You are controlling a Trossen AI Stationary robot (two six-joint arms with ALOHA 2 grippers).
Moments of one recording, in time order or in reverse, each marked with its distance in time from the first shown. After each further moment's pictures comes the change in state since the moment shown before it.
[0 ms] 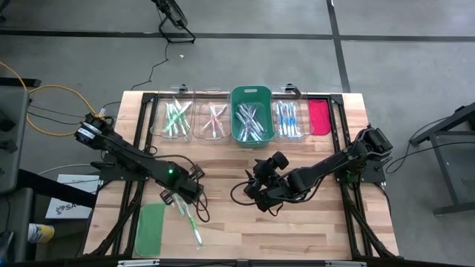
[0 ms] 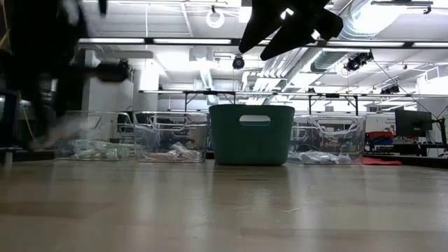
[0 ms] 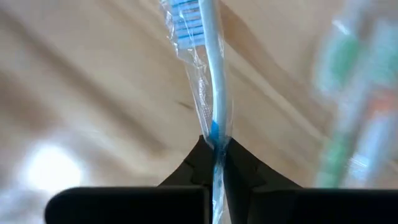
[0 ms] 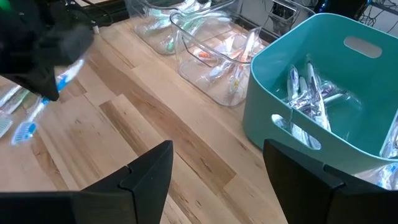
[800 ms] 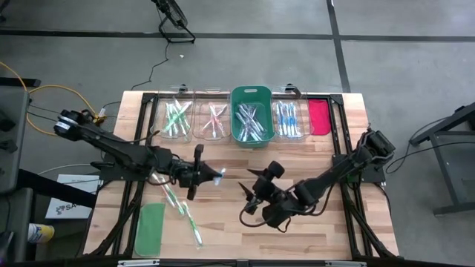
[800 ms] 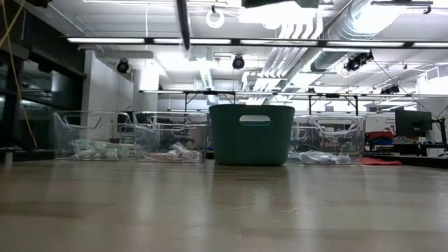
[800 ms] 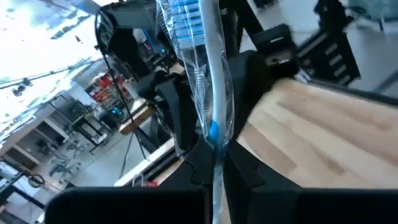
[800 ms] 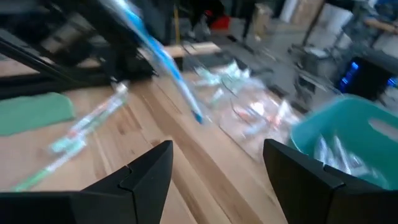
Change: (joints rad) left arm 0.108 -0.363 -0.309 1.363 -0.024 0.219; right arm 0.115 0.000 0.000 0.346 0.126 -0.368
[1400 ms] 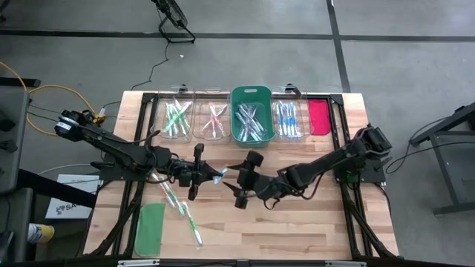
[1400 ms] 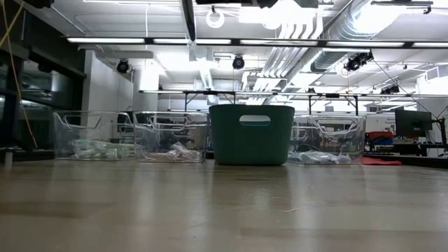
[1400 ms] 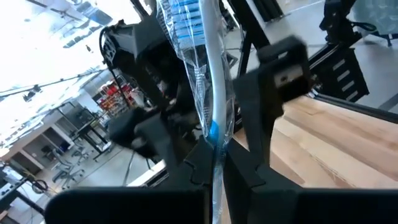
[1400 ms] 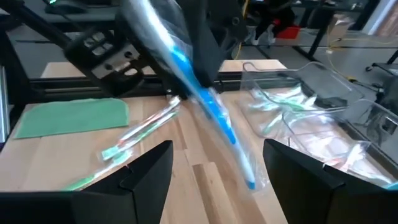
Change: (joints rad) left arm 0.004 0.020 -0.004 0.091 0.009 -0.013; right arm -0.160 0.000 0.000 0.292 -0.410 -0.350
